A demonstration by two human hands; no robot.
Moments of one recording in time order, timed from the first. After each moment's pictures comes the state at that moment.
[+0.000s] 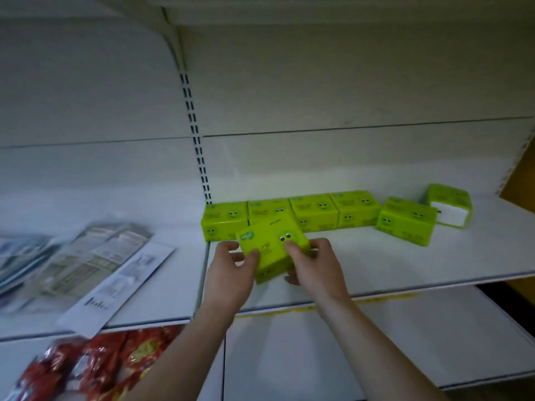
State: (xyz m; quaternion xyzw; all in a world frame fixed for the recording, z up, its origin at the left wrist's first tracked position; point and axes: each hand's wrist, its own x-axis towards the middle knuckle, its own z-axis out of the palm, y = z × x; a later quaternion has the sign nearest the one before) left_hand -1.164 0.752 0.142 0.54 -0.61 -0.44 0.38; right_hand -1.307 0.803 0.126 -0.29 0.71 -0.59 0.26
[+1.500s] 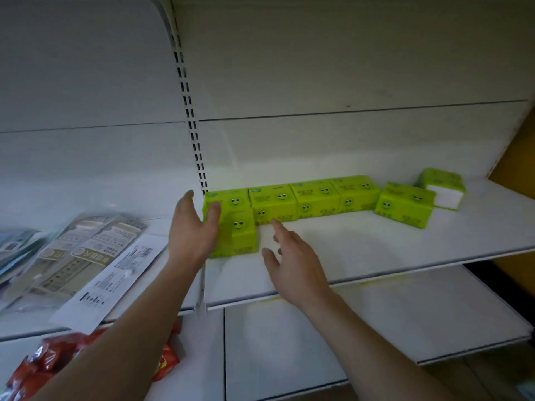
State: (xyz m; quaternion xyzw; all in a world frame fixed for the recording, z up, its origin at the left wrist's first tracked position) left_hand -1.120 0.668 0.158 0.53 -0.68 -0.27 0.42; right_hand -1.266 0.784 0.114 -0.57 0.73 -0.37 0.03
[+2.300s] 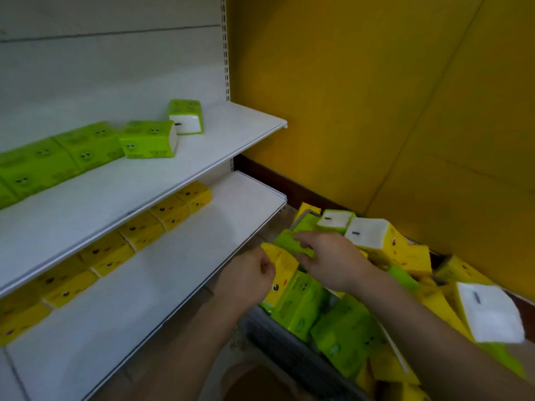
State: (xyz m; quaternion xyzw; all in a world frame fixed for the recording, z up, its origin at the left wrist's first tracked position) left_hand -1.342 1.045 0.055 0.12 -0.94 -0.33 0.01; right_hand -1.415 1.216 0.104 -0.32 0.94 -0.14 0.04
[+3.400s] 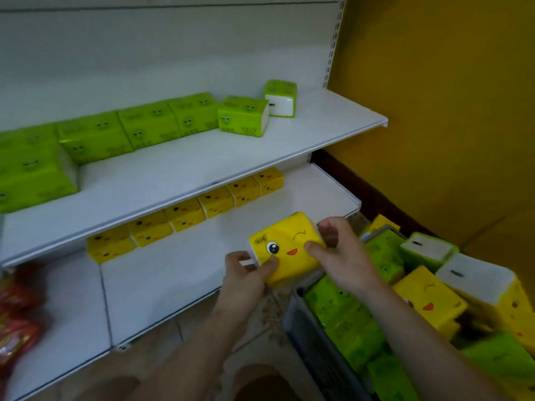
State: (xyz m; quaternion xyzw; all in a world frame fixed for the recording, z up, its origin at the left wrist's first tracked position) left_hand -1.287 1.000 0.042 0.43 -0.54 -0.72 0.12; right_hand -1.425 1.125 0.058 -0.25 0.83 -0.48 0.16
